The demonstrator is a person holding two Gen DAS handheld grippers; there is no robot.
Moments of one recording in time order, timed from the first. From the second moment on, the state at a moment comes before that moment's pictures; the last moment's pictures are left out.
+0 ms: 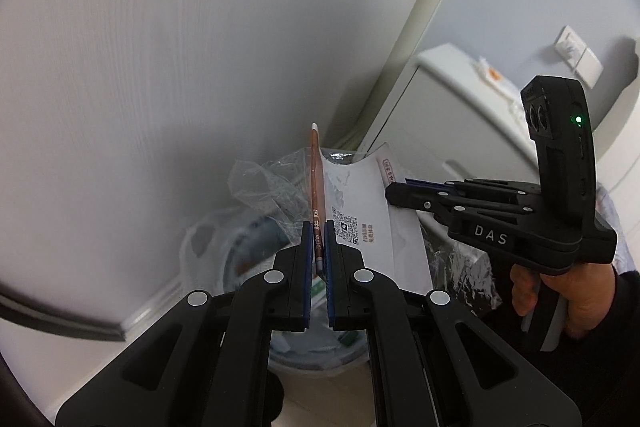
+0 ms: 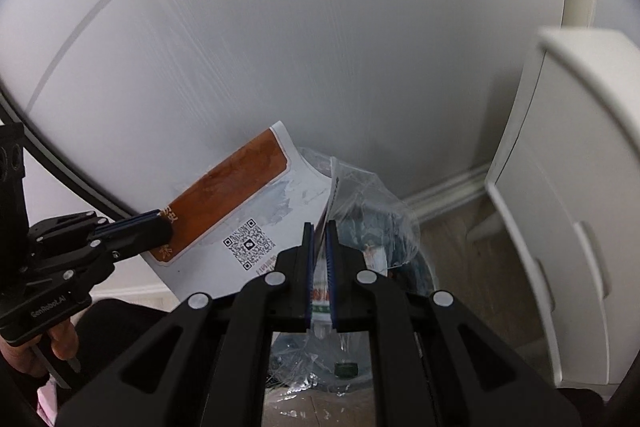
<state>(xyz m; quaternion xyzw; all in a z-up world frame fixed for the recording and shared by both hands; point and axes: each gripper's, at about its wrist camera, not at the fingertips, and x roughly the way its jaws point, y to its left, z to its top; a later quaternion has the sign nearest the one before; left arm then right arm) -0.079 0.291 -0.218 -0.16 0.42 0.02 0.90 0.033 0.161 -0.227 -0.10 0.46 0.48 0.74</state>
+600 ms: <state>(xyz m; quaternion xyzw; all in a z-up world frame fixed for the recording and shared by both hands) -0.024 0.297 -0.341 -0.19 0.53 0.02 0.83 0.050 0.195 -0.361 -0.16 0.55 0.46 0.68</state>
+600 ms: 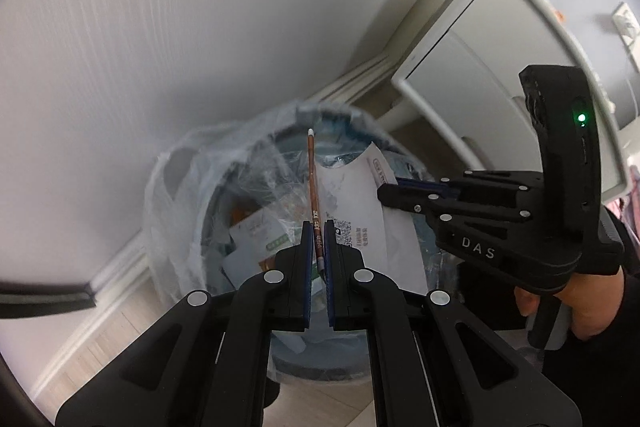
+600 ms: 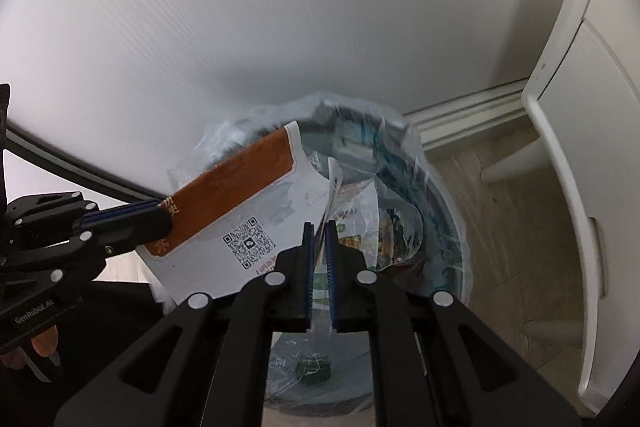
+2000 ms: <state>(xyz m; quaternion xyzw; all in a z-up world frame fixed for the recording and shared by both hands) -0.032 0.282 -0.320 -0.12 0.51 0.07 0.85 0.045 0.165 -0.313 -0.23 0.45 0.47 0.72</state>
